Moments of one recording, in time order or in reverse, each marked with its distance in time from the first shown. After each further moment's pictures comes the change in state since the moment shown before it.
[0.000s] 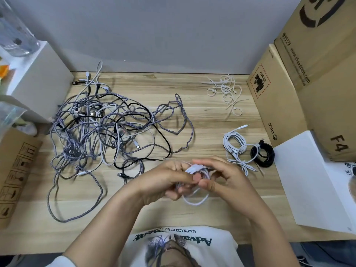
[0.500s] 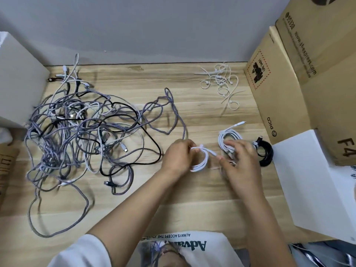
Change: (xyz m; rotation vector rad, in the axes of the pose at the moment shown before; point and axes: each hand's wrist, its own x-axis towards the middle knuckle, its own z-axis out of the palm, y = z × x) left_hand 0.132 -0.030 -0.032 0.943 0.687 0.074; right_hand 0.028 0.067 -0.036 -0.464 0.528 0.308
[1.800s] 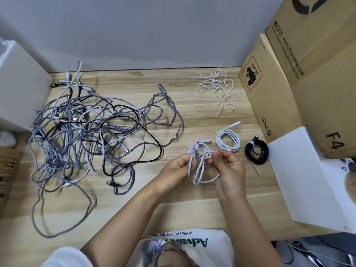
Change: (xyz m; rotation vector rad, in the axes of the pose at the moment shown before) left_hand -0.060 -0.006 -0.015 -0.960 -0.359 0.039; right_hand -0.023 -0.028 0.031 1.295 0.052 0.326
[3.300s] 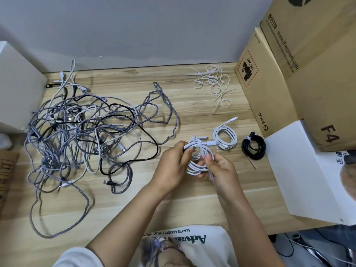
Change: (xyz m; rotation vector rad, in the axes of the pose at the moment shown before) left_hand 0.007 0.016 0.012 0.682 0.329 0.216; right_hand -0.014 -0.008 -0.002 -0.353 -0.133 0.168
